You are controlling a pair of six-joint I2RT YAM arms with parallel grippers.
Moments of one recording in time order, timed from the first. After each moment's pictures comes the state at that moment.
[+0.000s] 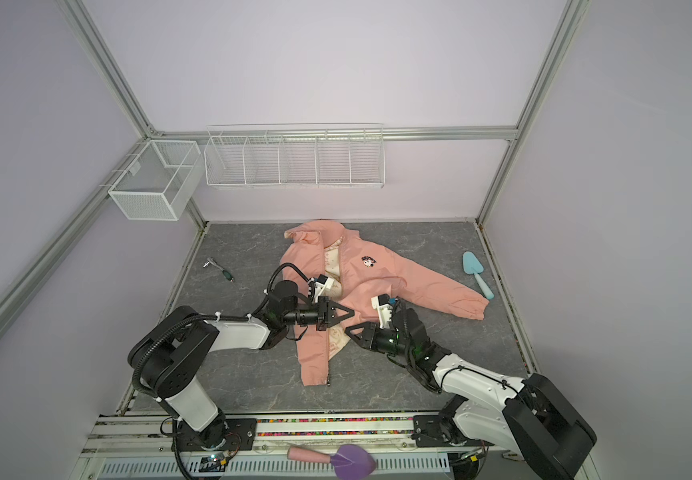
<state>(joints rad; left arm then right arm) -0.69 1.71 0.67 0.81 0.86 -1.23 0.69 1.13 0.32 0.46 -0.48 1.05</state>
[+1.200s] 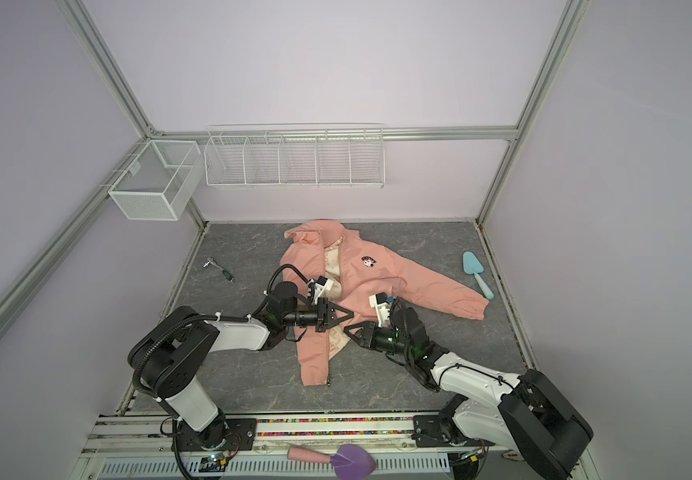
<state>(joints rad) -0.69 1.71 0.66 0.81 0.86 -1.23 0.69 1.16 0.32 0.53 -0.51 1.07</state>
